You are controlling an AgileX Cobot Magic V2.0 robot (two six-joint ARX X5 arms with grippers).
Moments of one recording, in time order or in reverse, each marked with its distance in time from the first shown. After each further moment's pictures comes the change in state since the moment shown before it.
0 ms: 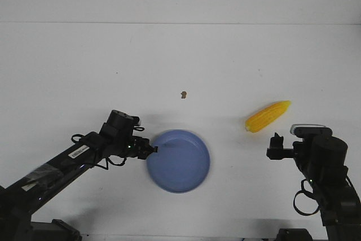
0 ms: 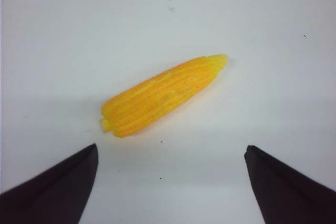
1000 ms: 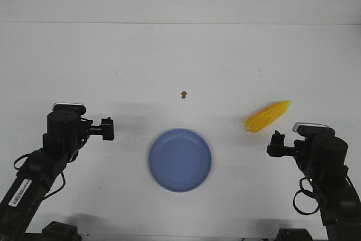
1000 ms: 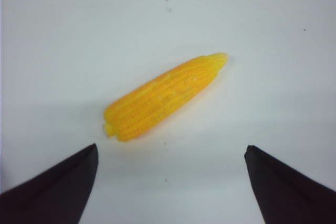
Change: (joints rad) left arm 0.280 -0.465 0.002 -0.087 -0.467 0.231; right arm 0.000 0.011 0.000 0.032 0.003 0.093
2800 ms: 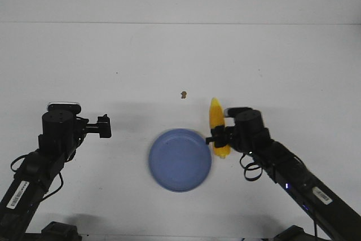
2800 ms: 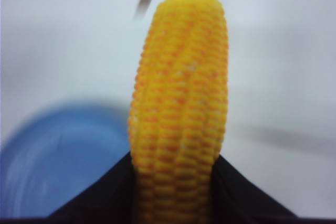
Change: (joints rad) left arm 0.019 -0.012 0.000 0.021 0.001 0.000; right arm 0.489 0.522 0.006 0.333 -0.145 0.280
